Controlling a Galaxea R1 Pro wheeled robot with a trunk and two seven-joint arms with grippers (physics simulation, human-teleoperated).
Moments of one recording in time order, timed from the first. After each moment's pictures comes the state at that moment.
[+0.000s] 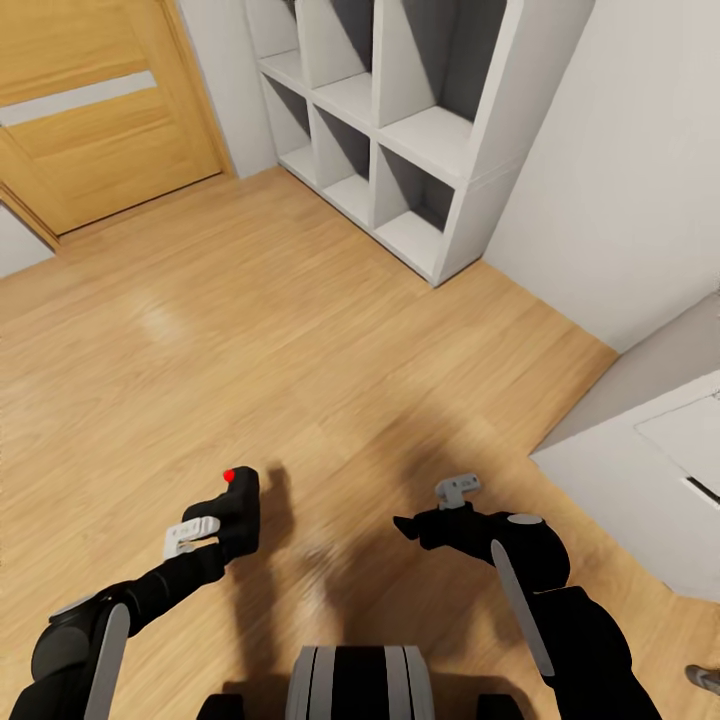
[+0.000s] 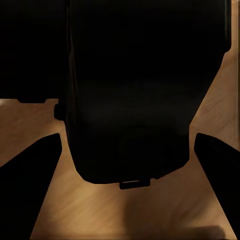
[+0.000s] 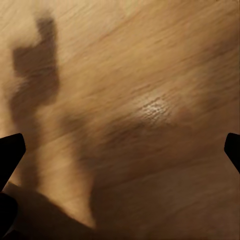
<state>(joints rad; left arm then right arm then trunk) -0.19 -0.06 0.35 -1.60 0.10 0.82 -0.52 -0.38 0.01 0.15 -1.61 -0.02 0.98 0.33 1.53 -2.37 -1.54</state>
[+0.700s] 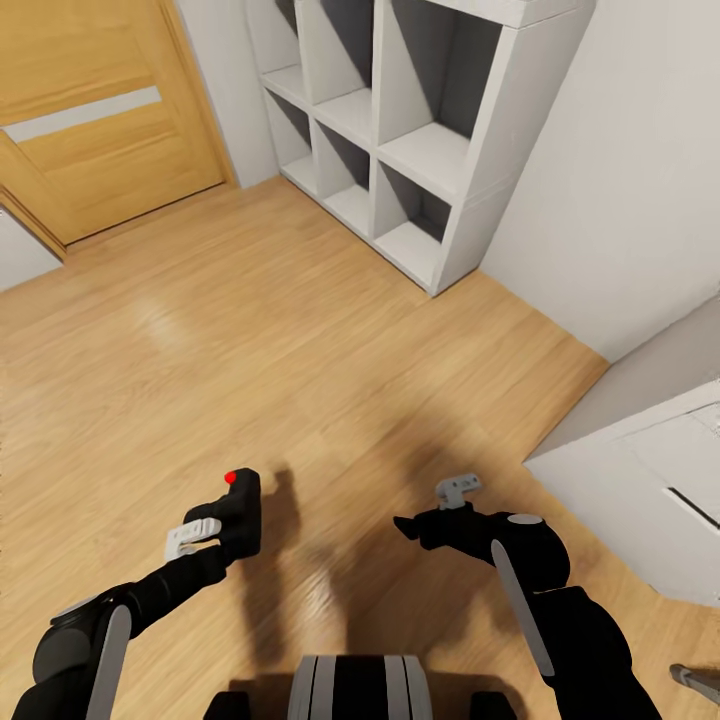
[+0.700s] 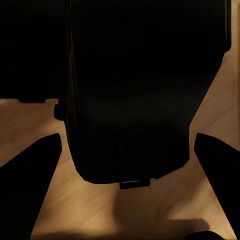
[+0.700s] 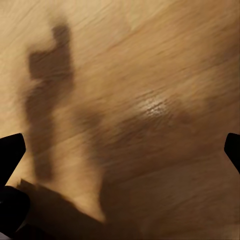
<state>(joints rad) -0.19 -0.07 0.35 -1.60 0.10 0.83 -0.52 -0.38 0.01 0.15 -1.61 -0.02 0.98 0.33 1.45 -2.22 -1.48</state>
